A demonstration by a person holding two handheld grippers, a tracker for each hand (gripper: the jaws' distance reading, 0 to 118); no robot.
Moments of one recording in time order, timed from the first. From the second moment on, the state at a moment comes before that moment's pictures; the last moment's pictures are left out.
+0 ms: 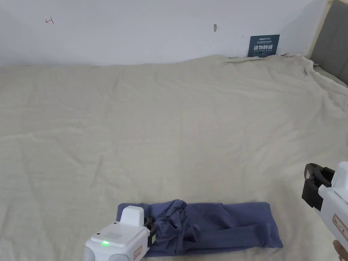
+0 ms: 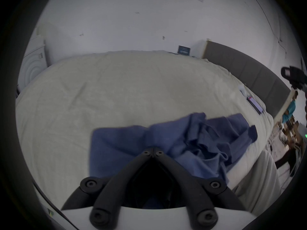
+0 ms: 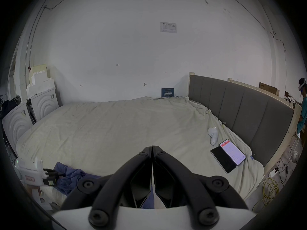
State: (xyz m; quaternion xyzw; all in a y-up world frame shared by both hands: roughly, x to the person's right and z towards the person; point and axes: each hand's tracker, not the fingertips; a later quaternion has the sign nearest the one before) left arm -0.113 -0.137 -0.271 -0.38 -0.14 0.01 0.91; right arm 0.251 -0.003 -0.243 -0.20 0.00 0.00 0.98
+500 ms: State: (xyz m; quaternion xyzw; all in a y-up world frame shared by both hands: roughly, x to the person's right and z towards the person) left arm -0.058 -0.137 -0.267 -0.35 -0.15 0.00 0.92; right arm 0.259 -0.004 -0.242 -0.20 0.00 0.00 0.98
